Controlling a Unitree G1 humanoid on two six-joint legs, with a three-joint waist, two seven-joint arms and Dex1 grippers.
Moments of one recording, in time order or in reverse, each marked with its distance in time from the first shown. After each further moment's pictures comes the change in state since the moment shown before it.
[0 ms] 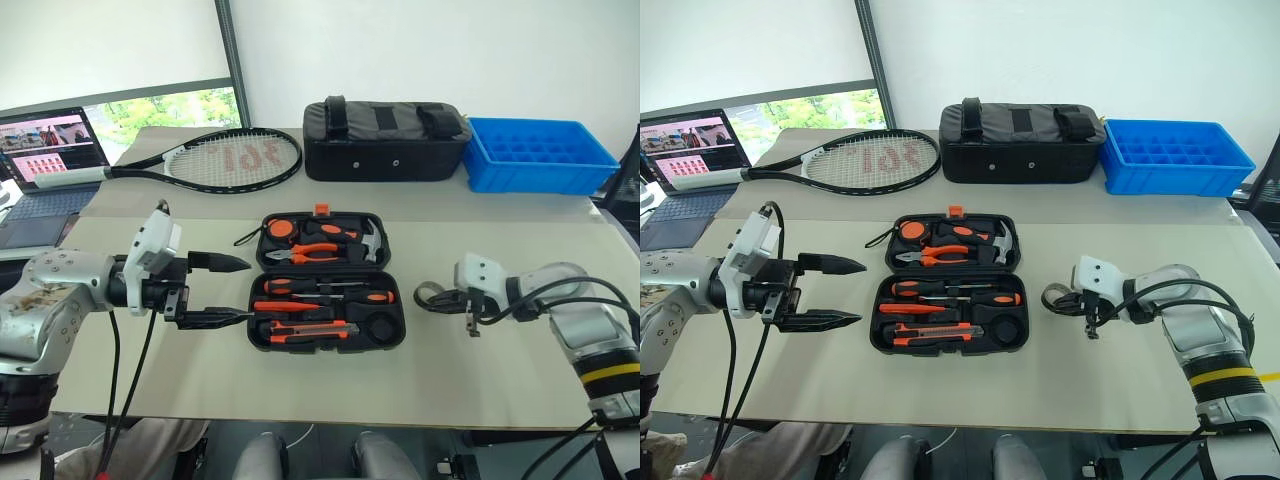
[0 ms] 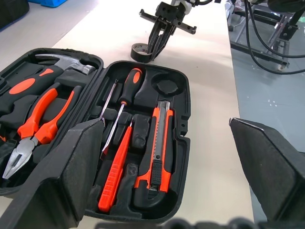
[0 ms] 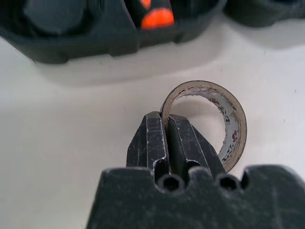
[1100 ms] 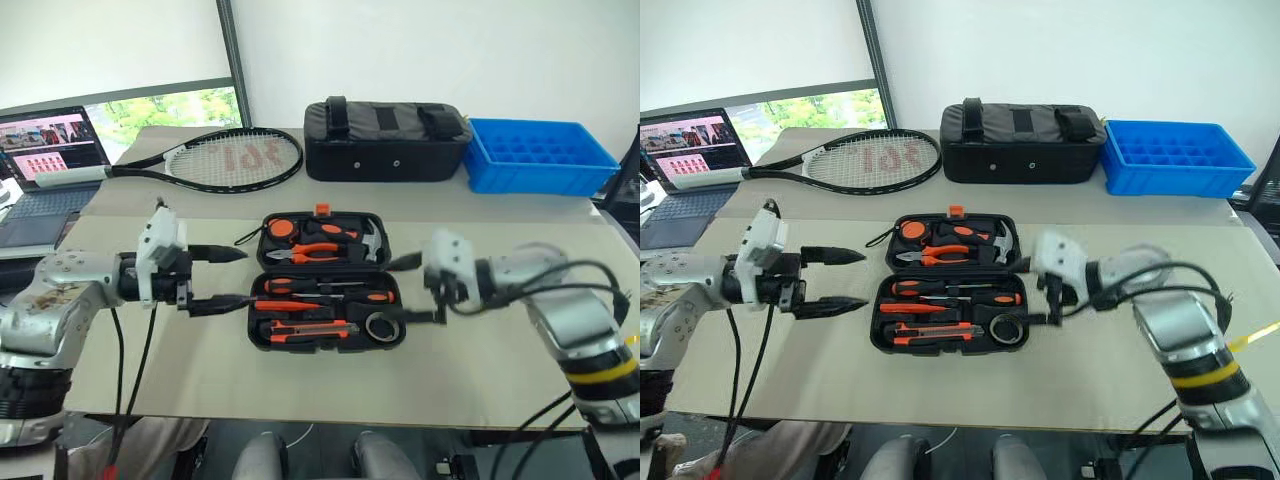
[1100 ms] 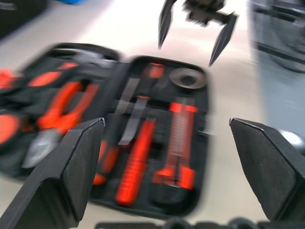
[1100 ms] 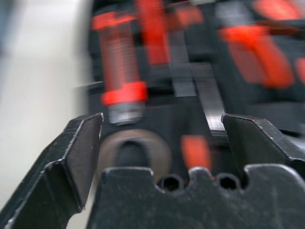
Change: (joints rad) left arm -0.038 -0.098 -0.032 0.135 0.118 -0.065 0.145; right arm -0.100 0.089 -0.007 -0.257 0.153 0.336 -0.144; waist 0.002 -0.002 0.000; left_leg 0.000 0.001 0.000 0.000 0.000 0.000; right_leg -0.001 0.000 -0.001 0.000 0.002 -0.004
